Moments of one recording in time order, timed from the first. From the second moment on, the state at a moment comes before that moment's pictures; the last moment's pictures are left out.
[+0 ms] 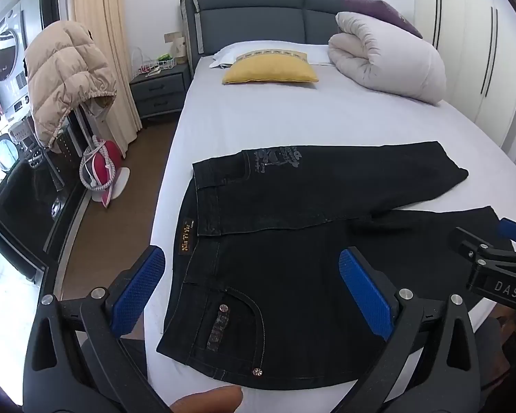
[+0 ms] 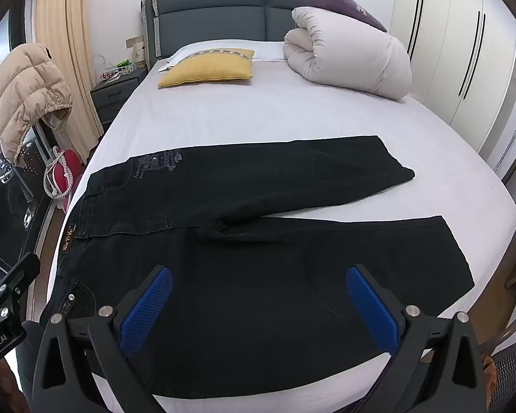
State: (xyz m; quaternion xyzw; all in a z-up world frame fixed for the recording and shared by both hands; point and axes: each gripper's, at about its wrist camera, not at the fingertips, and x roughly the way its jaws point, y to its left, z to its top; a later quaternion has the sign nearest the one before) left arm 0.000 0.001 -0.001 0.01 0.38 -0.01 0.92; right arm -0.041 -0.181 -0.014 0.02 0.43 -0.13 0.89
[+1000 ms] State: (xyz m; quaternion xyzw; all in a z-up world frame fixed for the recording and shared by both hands) left arm 0.006 0.003 -0.012 0.02 0.40 0.00 0.92; right arm -0.042 -0.178 -0.015 0.02 0.44 -0.13 0.89
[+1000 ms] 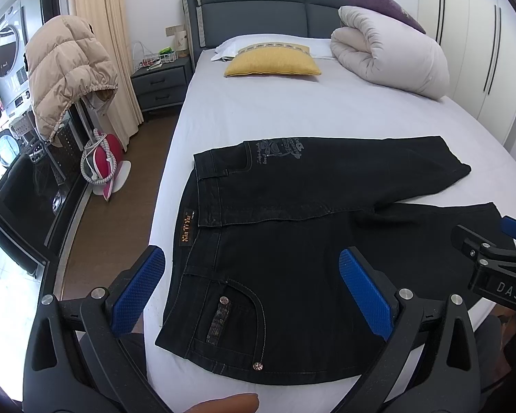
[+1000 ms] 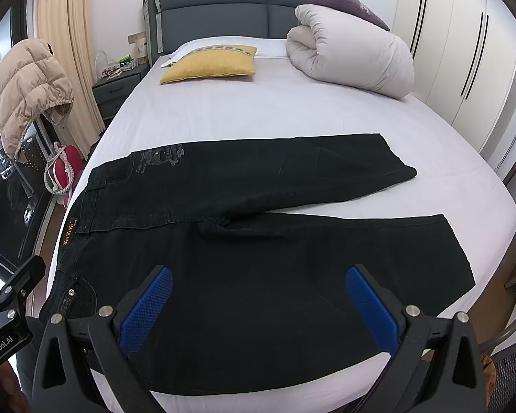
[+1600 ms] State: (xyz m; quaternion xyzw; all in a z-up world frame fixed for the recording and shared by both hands) left arm 0.007 0.003 -0.011 0.02 0.40 0.00 0.92; right arm -0.043 -0.176 -0.019 0.02 0.44 -0.13 0.89
